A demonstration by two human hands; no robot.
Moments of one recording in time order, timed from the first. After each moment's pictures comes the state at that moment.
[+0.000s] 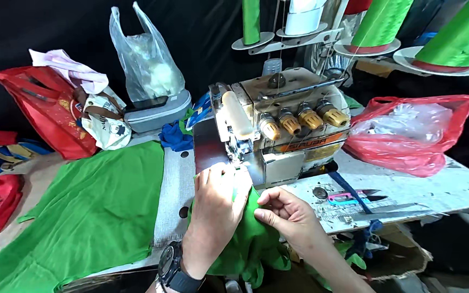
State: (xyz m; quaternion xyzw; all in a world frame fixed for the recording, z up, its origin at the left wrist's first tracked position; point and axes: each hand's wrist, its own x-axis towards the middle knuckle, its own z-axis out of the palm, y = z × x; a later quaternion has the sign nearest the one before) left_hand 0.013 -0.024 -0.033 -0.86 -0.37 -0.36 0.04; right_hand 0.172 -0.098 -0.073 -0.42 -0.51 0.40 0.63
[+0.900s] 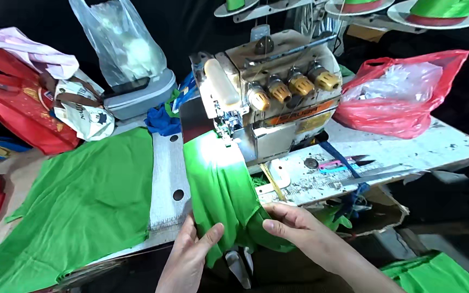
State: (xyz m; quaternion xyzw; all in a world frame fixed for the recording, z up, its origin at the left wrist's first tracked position) left_hand -0.047 -0.108 -0.055 -0.45 -0.43 -0.39 -0.68; right_hand 0.183 -0.155 -0.081 -0.49 -0.48 0.57 0.46
